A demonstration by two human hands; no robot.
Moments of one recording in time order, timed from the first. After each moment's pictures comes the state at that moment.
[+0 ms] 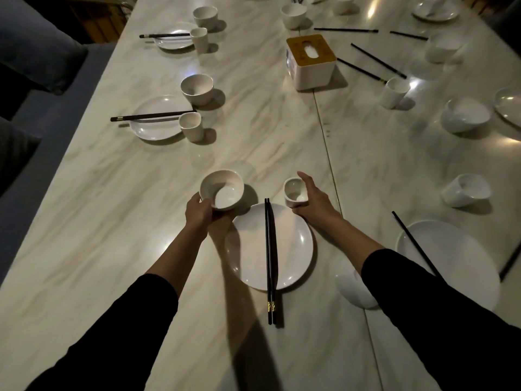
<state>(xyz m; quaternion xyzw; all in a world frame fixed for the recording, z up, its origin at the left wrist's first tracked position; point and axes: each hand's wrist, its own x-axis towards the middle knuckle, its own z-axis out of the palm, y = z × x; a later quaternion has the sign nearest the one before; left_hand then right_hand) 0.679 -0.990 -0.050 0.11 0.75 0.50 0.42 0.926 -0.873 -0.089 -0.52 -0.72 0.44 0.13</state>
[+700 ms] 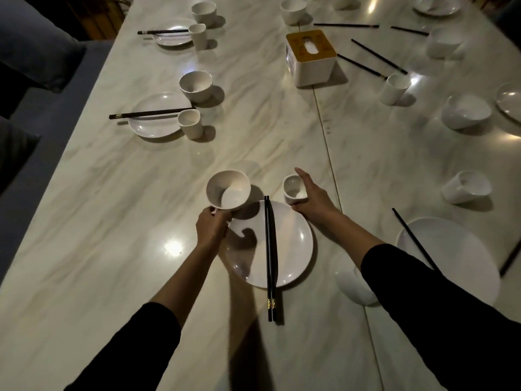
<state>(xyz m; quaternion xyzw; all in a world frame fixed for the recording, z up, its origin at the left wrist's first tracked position) 0.720 -1.018 -0.041 0.15 0.80 0.41 0.40 0.924 -0.872 -0.087 -0.51 -0.71 0.47 0.14</state>
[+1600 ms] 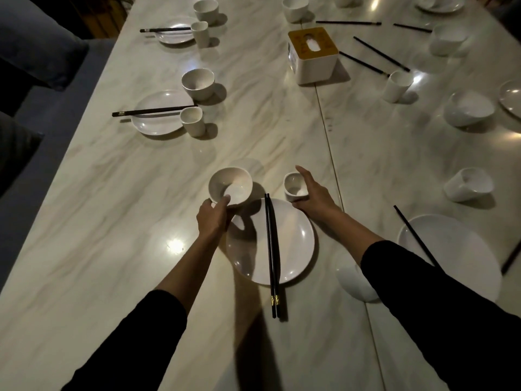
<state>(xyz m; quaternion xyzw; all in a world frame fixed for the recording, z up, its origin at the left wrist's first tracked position) 0.718 -1.010 -0.034 0.13 0.81 0.41 0.40 0.925 -0.876 -0.088 -0.49 -0.71 0.48 0.15</state>
